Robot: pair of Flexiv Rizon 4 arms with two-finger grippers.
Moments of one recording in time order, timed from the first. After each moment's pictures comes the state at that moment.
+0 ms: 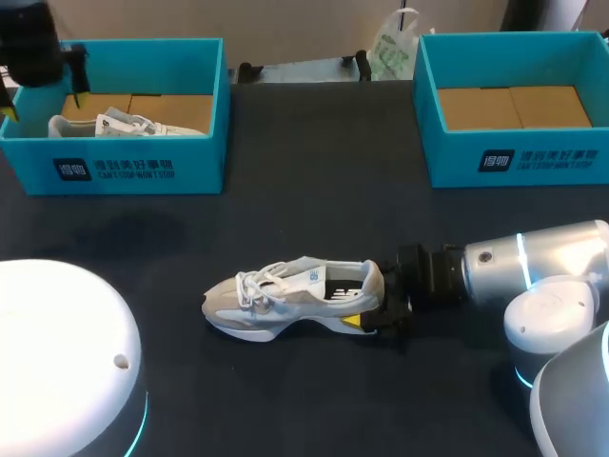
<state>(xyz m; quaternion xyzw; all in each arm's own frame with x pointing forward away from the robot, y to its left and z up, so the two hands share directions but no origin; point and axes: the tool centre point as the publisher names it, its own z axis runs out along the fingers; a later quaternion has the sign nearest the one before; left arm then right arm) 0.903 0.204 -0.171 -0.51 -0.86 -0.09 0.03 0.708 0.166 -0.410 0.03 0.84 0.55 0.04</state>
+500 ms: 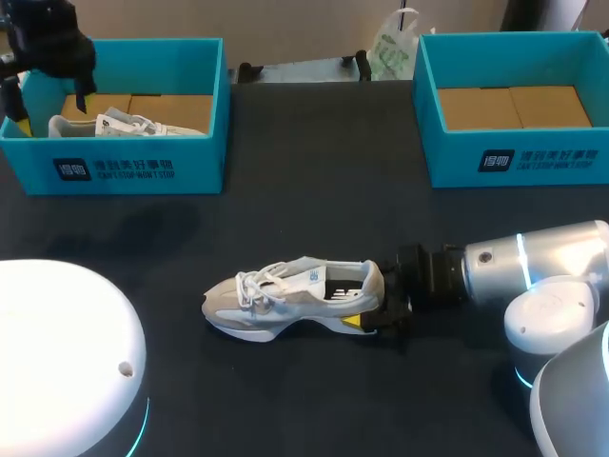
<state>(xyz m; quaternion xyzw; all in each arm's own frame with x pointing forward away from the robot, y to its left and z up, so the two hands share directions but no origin) 0.867 0.181 -0.167 -0.33 -0.94 -0.05 0.08 0.708 0.166 -0.410 0.03 0.84 0.55 0.04</state>
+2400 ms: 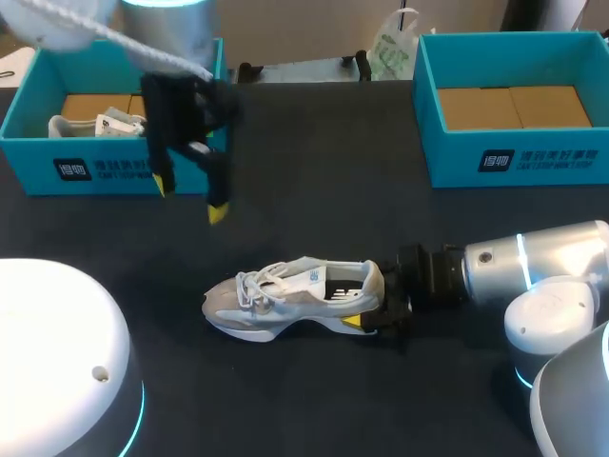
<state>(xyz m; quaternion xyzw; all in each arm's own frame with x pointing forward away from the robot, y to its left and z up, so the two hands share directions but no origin) 0.710 -0.025 -0.197 0.44 -0.89 -0.07 0.08 0.708 0.166 -0.410 0.03 0.84 0.55 0.04</state>
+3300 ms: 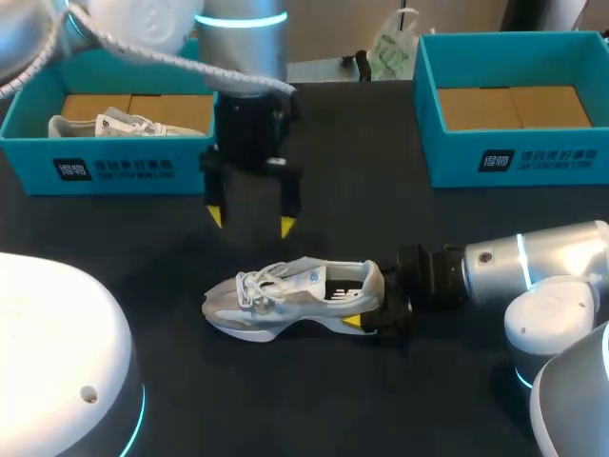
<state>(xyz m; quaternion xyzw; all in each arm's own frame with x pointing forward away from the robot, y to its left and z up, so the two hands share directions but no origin) 0.699 -0.106 -0.228 0.61 -0.78 -0.11 0.13 0.708 0.166 -0.410 0.03 0.84 0.55 0.04</state>
